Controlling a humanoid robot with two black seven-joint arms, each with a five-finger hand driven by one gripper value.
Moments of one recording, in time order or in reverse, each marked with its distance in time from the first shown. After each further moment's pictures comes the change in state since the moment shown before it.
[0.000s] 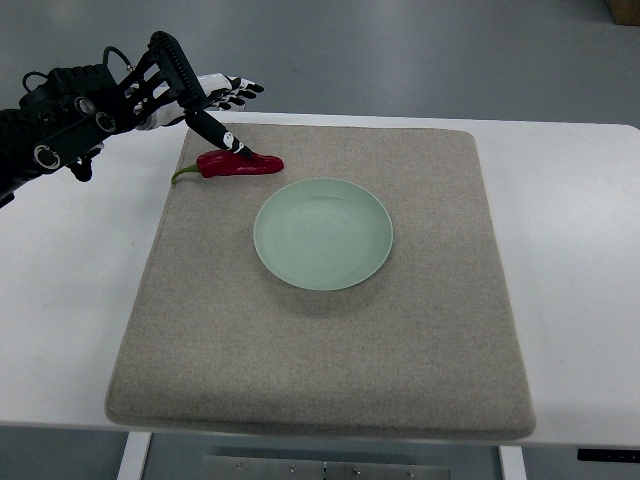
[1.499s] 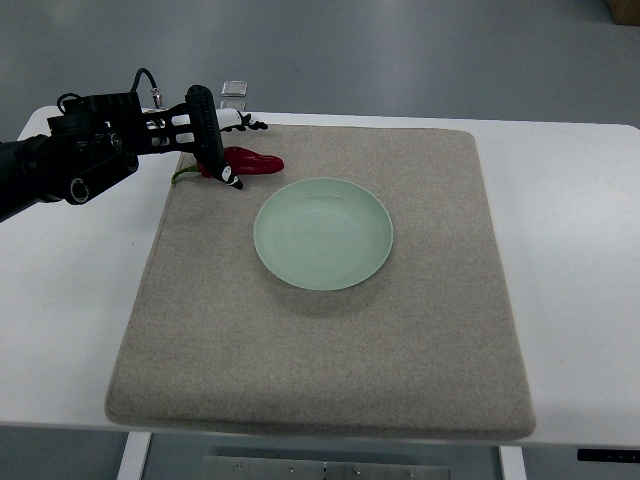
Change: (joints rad) left arm -0.014 -0.064 0.209 0.033 0.085 0.114 -0.067; right arm 0.000 0.000 0.000 0.000 0.000 0.000 0.000
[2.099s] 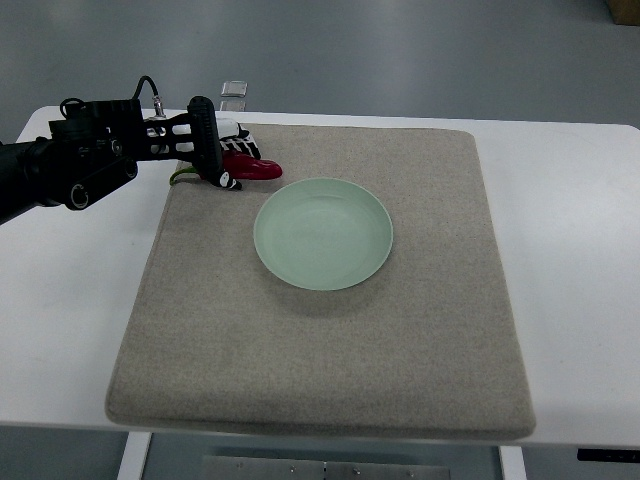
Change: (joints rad) left arm 0.000 0.000 0.037 0.000 0.015 -0.005 0.000; right arm 0.000 0.000 0.000 0.000 0.000 0.000 0.000
